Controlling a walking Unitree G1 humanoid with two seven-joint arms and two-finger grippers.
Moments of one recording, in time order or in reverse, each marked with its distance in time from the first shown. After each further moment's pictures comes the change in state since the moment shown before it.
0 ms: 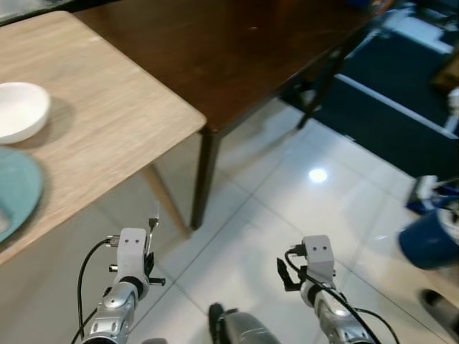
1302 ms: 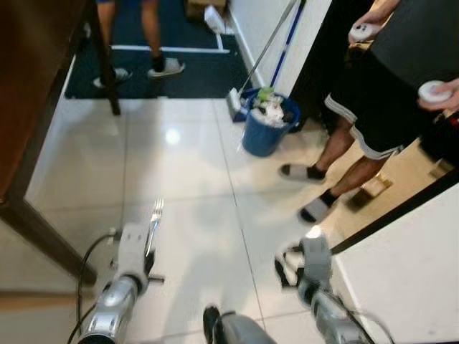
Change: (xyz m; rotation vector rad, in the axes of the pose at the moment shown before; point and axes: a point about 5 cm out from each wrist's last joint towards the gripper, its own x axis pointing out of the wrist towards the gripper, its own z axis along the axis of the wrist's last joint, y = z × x) left arm 0.000 0.003 -0.003 0.023 0.011 -0.003; right arm 0.000 0.006 -0.003 0.009 0.008 0.013
